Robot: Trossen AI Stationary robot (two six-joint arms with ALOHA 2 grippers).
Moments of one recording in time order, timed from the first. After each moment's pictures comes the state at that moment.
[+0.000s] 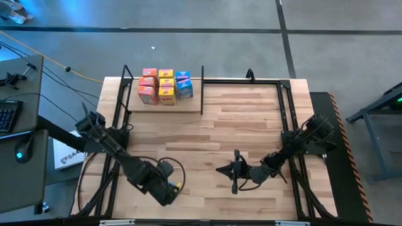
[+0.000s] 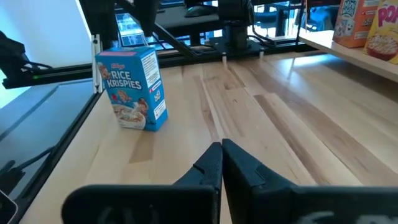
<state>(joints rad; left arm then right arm) -0.69 1.77 1.55 -1.17 -0.05 -1.61 0.65 1.79 0.60 0.95 0.71 0.27</state>
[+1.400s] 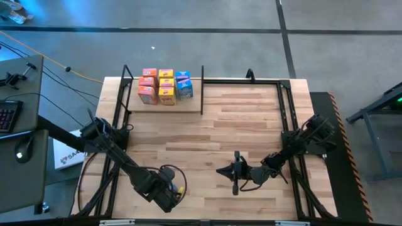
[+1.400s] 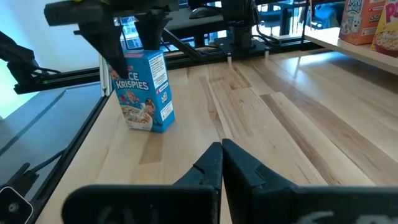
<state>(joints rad) -0.73 1.86 1.51 -1.10 -0.06 -1.68 0.66 1.79 0.60 0.95 0.71 0.30</state>
